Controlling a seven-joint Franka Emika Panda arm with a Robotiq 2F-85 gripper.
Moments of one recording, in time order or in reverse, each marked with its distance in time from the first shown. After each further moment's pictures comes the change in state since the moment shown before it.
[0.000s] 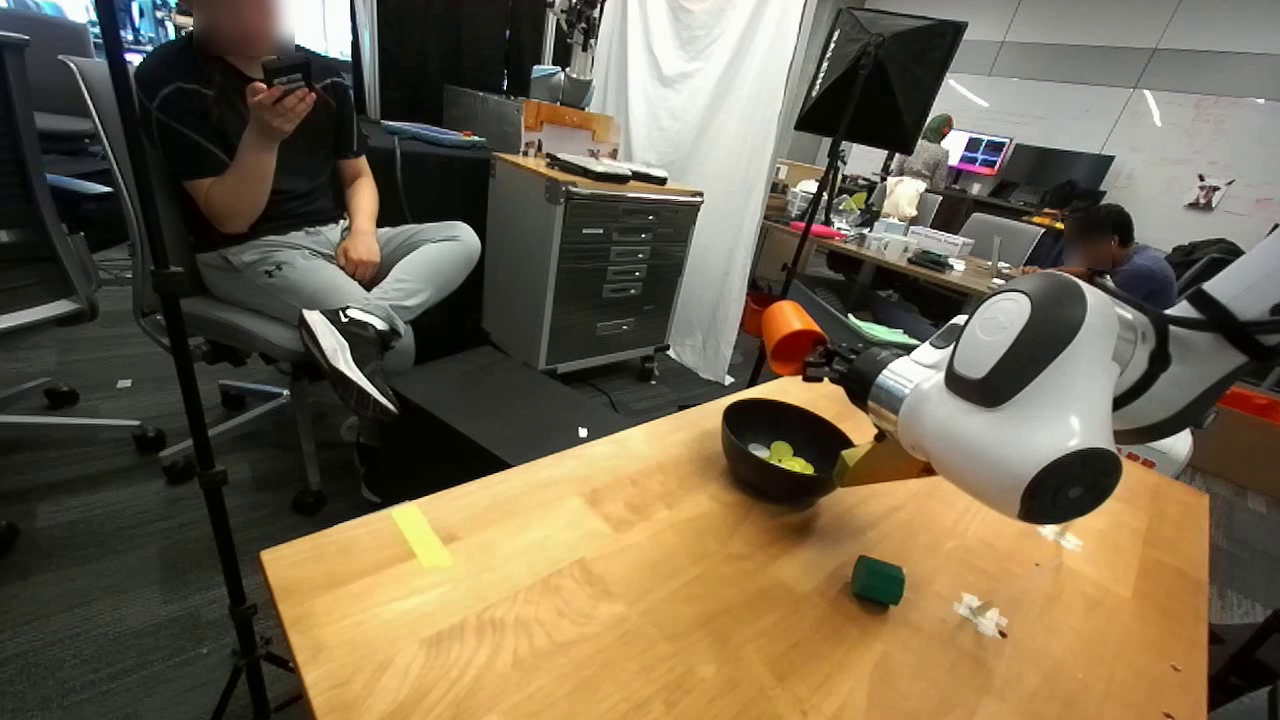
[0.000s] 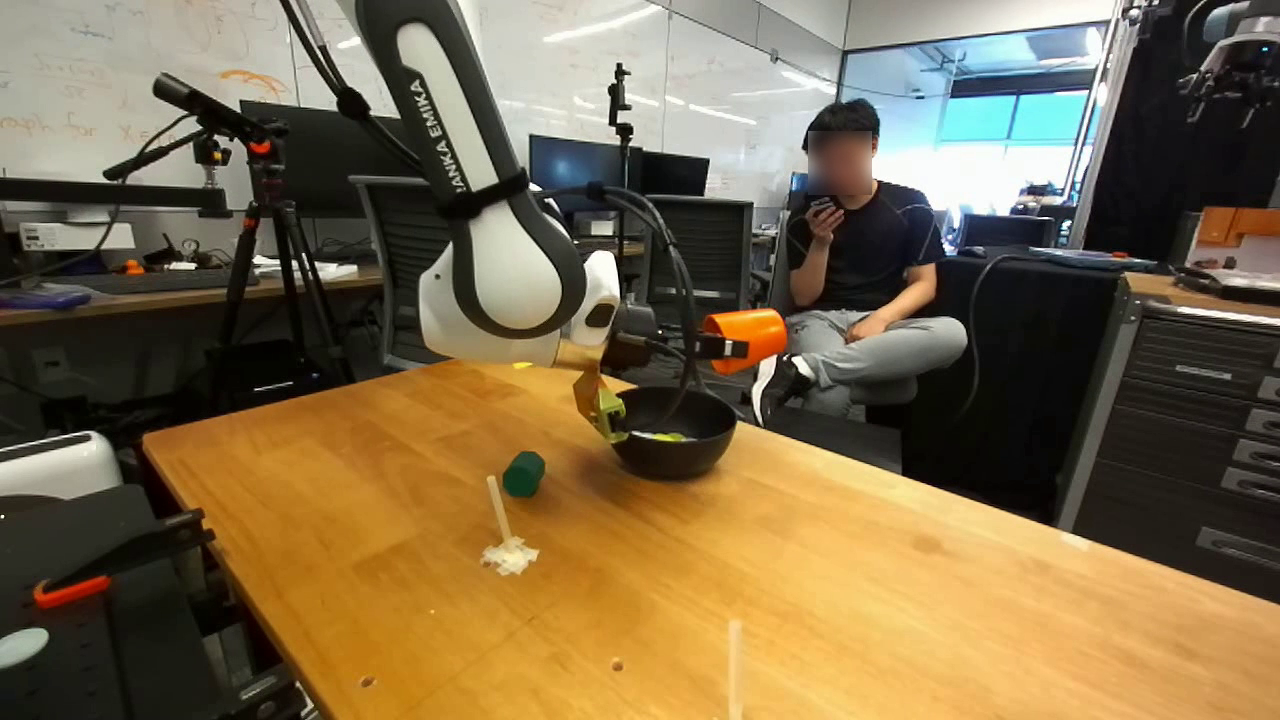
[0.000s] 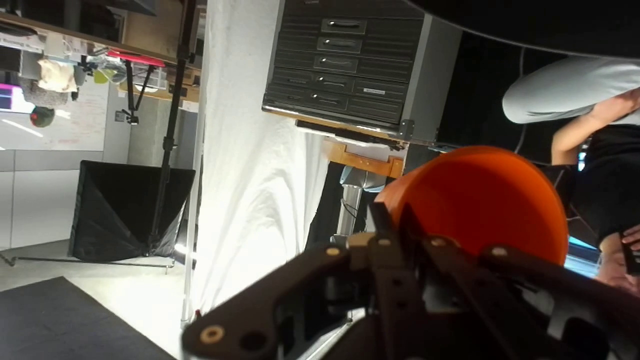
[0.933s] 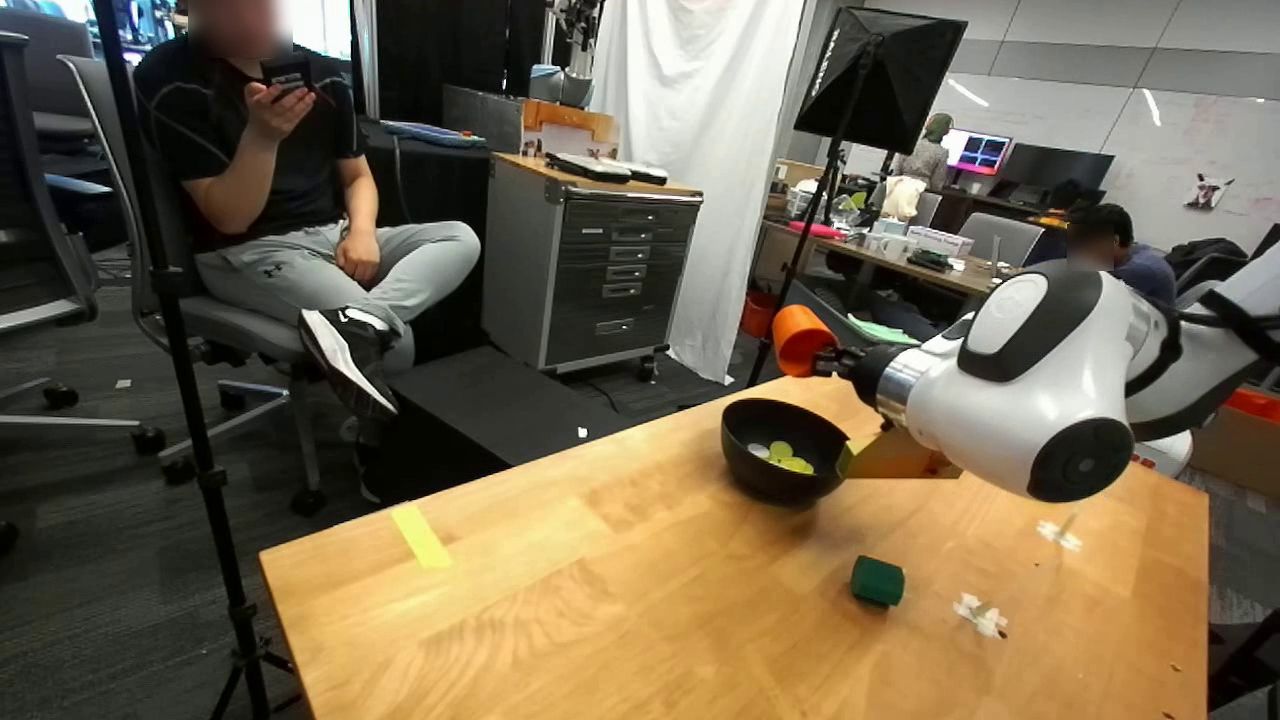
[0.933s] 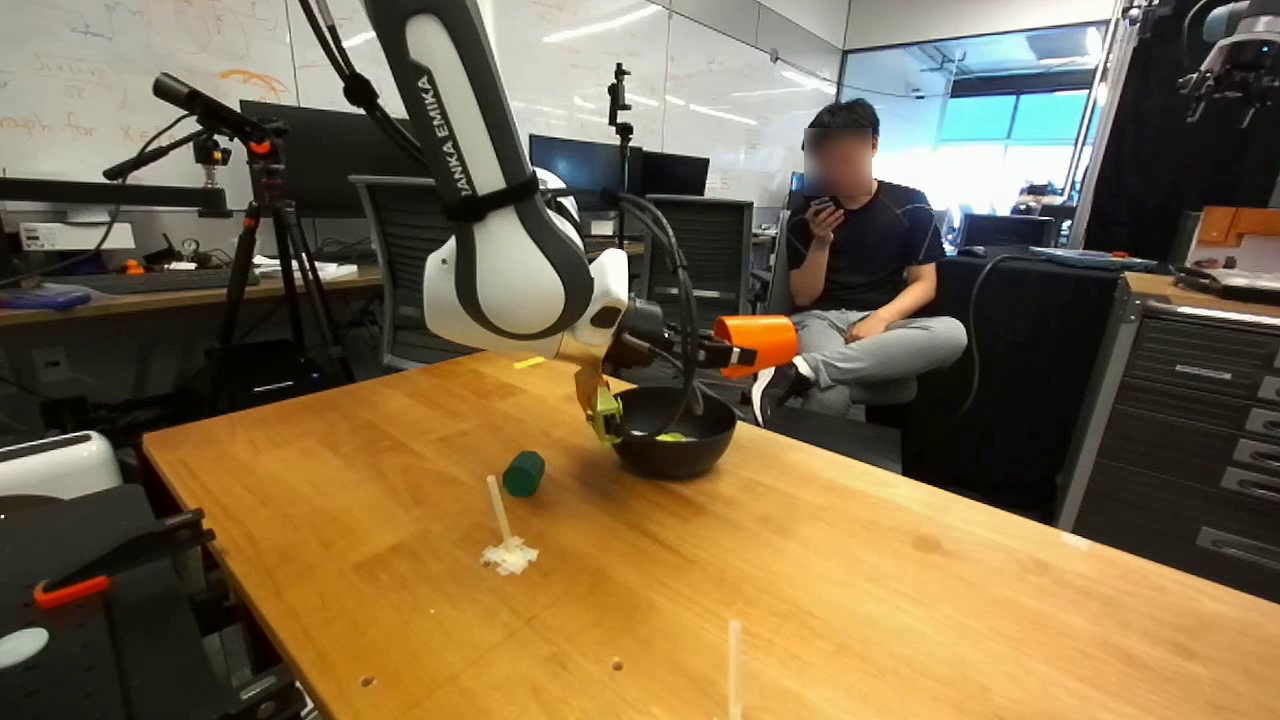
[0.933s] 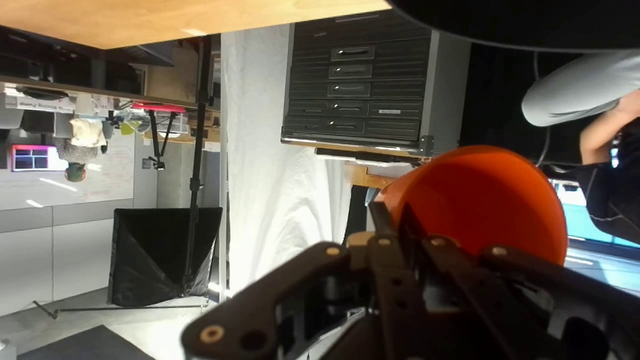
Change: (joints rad) arm -0.262 -0.022 0.237 -0.010 0.000 0.019 0.001
